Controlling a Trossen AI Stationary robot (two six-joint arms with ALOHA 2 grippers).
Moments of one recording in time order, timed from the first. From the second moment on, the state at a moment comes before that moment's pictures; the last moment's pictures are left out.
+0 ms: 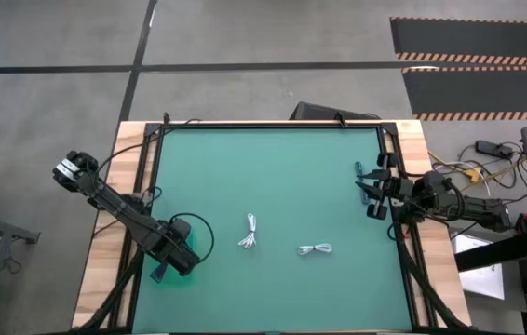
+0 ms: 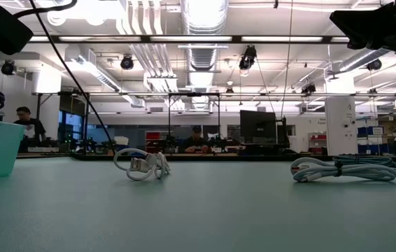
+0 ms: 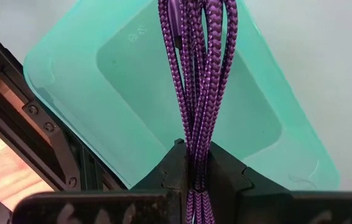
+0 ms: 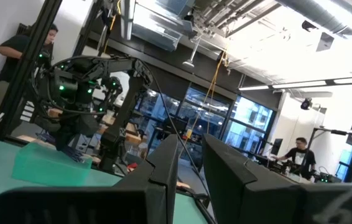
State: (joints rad) left arm -0.65 1.39 1.00 -1.20 0.10 -1.67; right arm -0.16 0.02 0.03 0.36 -0.10 -0.37
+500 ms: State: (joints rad) left arm -0.64 1.39 0.92 -1.13 0.10 -1.67; right arm -0.16 0.02 0.03 0.36 -0.10 -0.37
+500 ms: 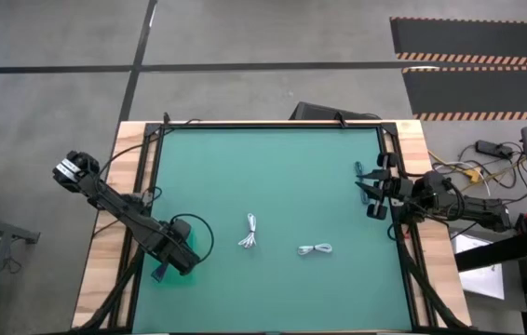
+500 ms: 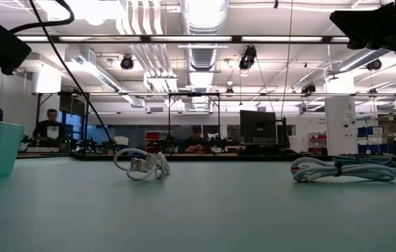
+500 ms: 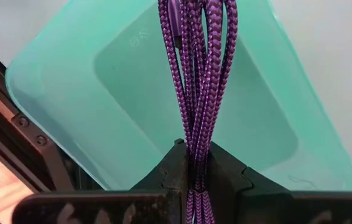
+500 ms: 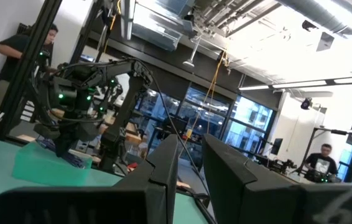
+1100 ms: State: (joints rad) left arm -0.64 1.39 0.87 -1.05 0.09 -1.76; right arm -0.16 0.02 0.03 0.35 -0.10 -0.37
